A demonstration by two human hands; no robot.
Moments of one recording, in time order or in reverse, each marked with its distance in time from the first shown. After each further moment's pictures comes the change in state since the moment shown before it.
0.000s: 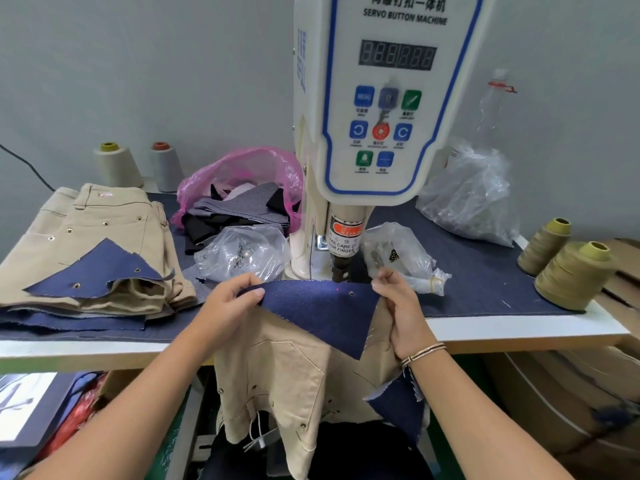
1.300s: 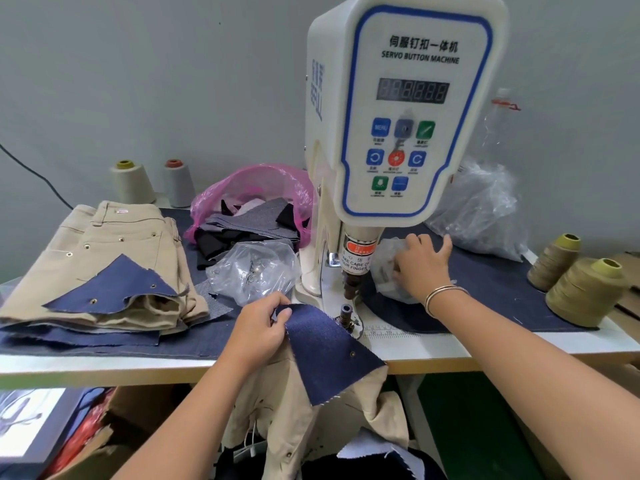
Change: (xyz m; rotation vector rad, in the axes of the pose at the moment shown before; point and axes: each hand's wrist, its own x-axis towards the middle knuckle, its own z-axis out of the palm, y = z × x) left_hand 0.011 -0.018 0.027 0.458 0.147 0.138; right_hand 0.091 -0.047 -0.011 -2.336 0.174 -0.259
